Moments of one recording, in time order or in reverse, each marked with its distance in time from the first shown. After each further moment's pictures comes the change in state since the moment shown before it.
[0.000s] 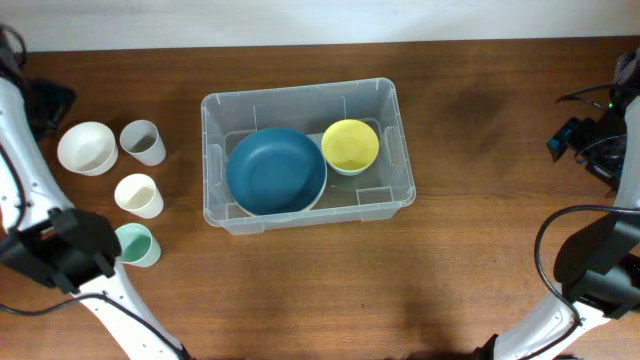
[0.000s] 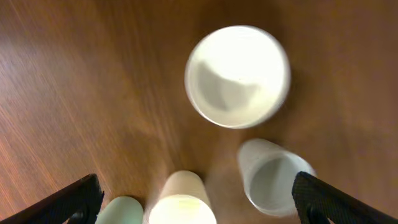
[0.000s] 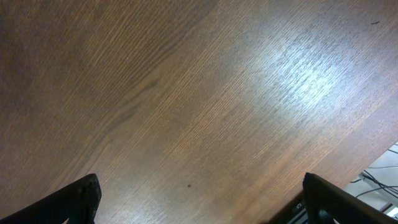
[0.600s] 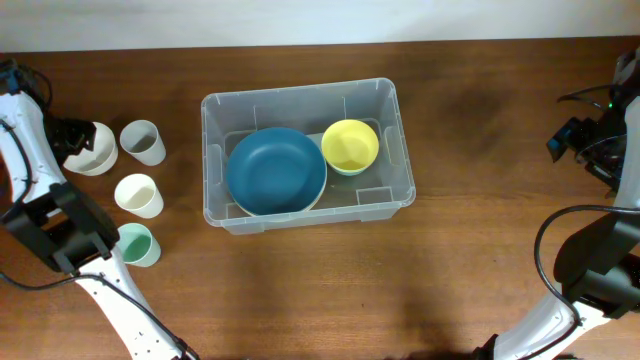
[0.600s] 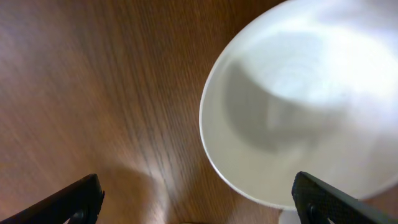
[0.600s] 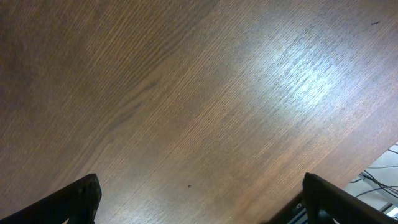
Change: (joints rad) left arm 0.047 0.267 -0.026 0.061 0.041 -0.004; right arm 0.000 0.000 0.000 0.000 0.000 0.000
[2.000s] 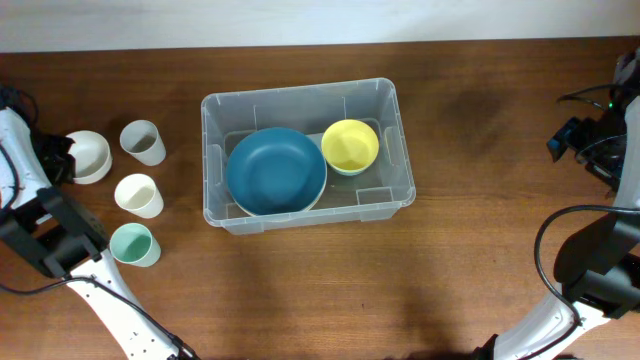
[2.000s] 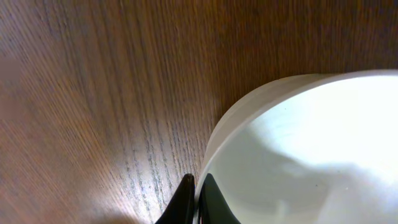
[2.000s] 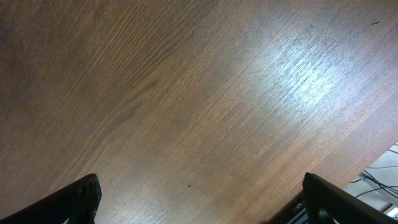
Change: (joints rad) left arm 0.086 0.079 0.006 0.059 0.063 -0.006; right arm 0.000 0.000 0.000 0.000 0.000 0.000
